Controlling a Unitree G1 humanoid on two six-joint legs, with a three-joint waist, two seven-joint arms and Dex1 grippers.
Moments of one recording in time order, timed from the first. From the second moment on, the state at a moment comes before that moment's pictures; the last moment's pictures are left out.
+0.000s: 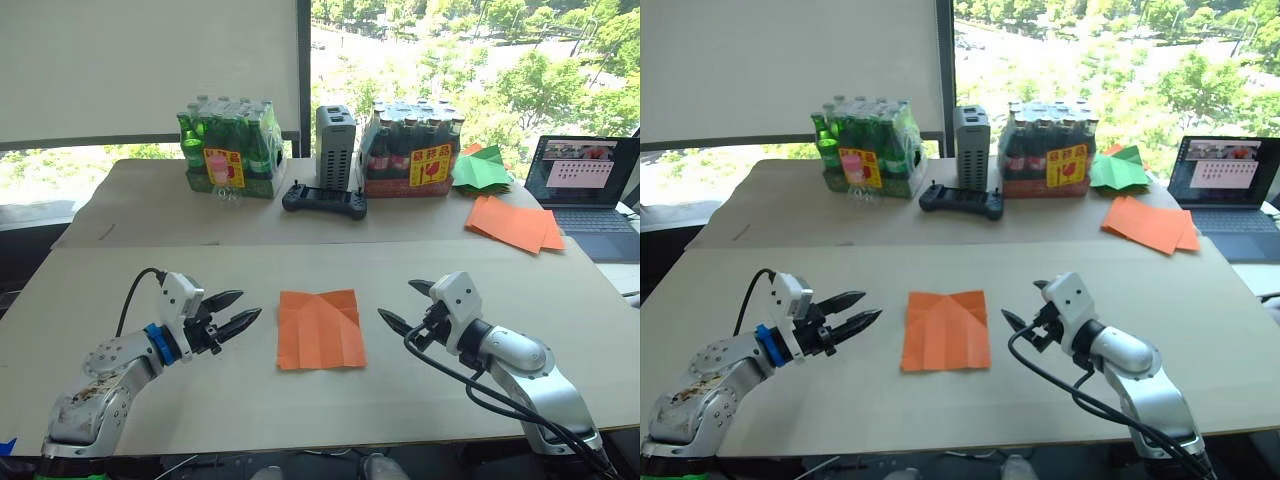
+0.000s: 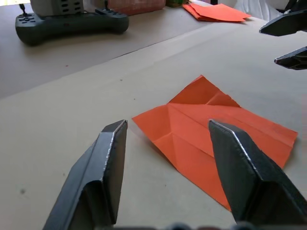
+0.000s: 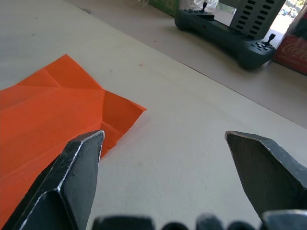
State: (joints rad) left arm -0.10 0.62 0.14 -0.29 -0.54 0.44 -0.79; right arm -0.14 -0.52 -0.01 -0.38 0.22 0.43 0.59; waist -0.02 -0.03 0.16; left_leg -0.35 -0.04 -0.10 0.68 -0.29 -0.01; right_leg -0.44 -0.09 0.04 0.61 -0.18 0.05
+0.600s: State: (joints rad) left arm -0.29 0.57 -0.22 -0.09 -0.20 0.42 -0.79; right arm -0.14 -0.54 0.00 -0.38 0.19 0.45 0.59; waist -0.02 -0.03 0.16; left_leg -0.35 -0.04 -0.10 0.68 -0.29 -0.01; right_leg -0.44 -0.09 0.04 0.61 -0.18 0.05
